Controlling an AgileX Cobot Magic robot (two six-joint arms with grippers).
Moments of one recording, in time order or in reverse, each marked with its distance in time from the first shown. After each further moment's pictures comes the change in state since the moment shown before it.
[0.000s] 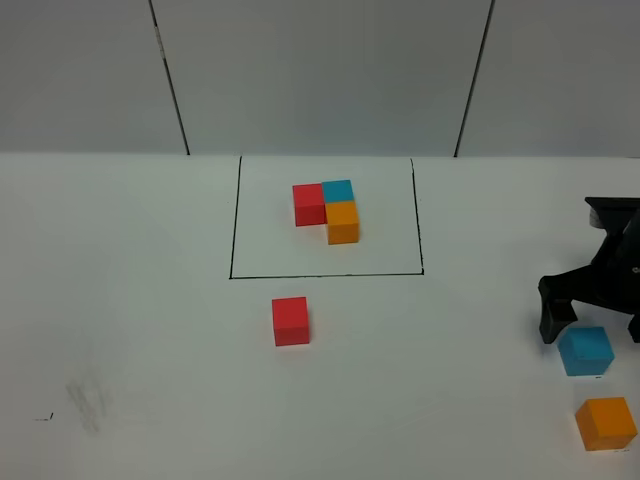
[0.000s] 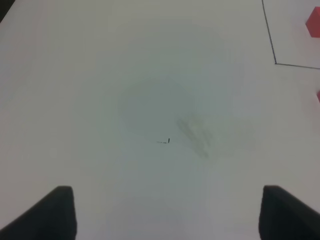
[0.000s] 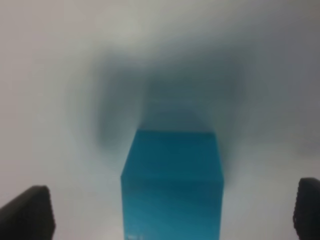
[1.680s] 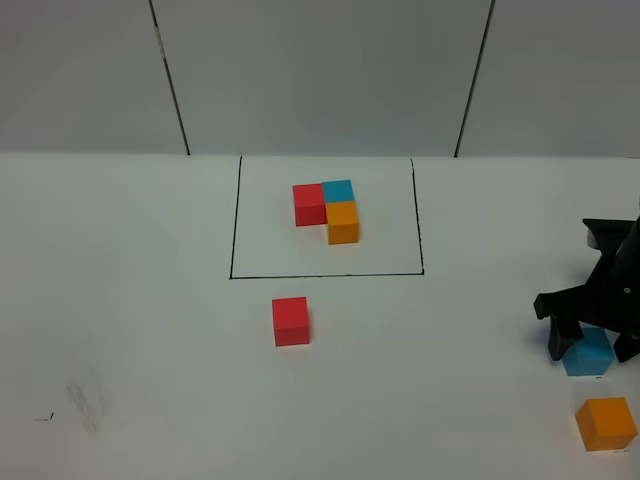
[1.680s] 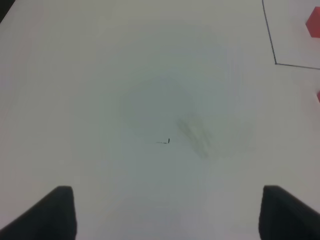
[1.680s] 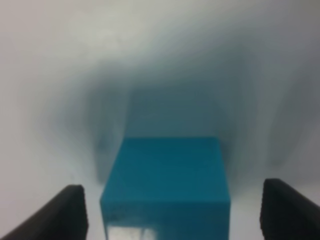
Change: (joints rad) left arm 0.000 0.000 0.001 0.000 -0.001 0.000; right arm 0.000 0.024 0.058 -0.001 -0.066 0.044
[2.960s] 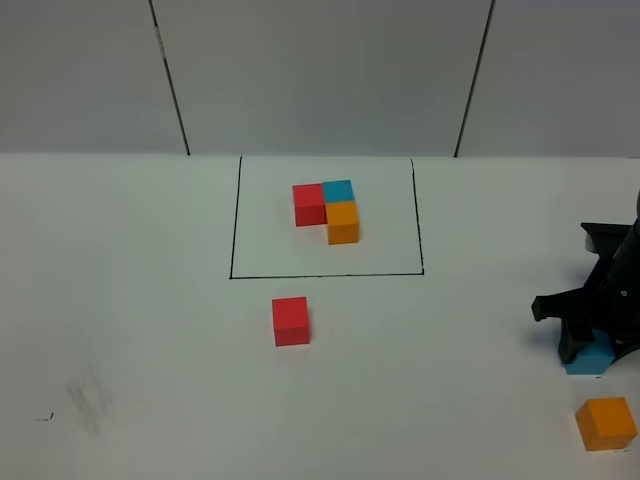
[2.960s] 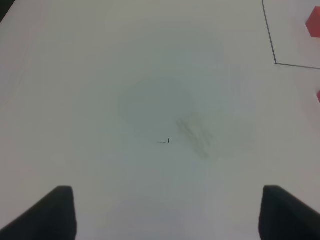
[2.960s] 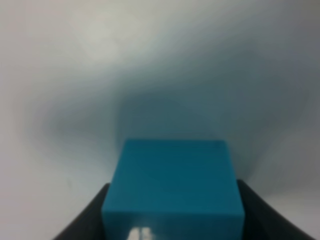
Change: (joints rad) left arm 0.000 0.000 0.000 0.000 0.000 0.000; right arm 0.000 0.016 0.000 0.011 -0.011 0.001
